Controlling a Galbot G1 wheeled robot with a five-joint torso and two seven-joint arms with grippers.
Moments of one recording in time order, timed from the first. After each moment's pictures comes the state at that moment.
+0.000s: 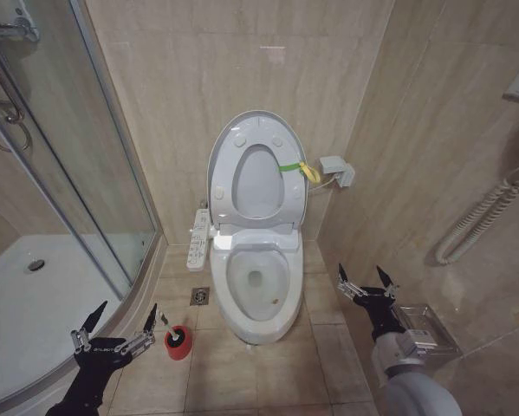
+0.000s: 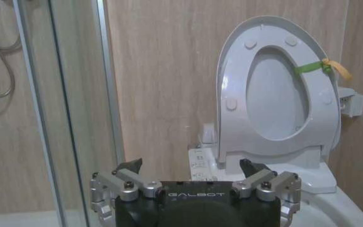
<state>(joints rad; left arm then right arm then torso) 2.00 -1.31 -0.78 -2.50 -0.29 0.02 -0.01 -1.55 1.32 0.63 2.16 0.32 -0.03 0.15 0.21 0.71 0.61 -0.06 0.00</state>
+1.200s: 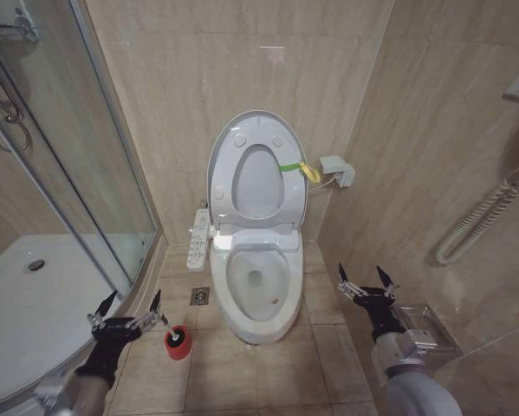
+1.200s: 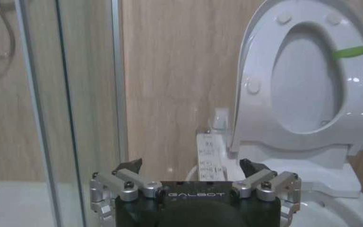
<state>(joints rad) 1.67 -1.28 -0.71 -2.33 -0.38 0.26 -0.07 -1.55 1.32 0.63 2.16 0.32 -0.03 0.15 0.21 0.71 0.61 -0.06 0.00</state>
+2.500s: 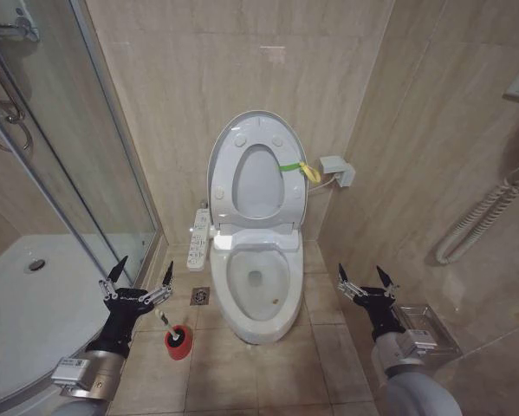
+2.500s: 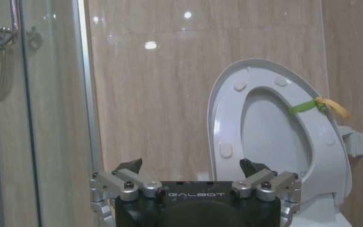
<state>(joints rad) 1.64 -1.27 -0.66 -2.36 -0.20 0.00 -0.01 -1.55 1.32 0.63 2.16 0.32 -0.03 0.15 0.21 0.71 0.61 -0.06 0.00</state>
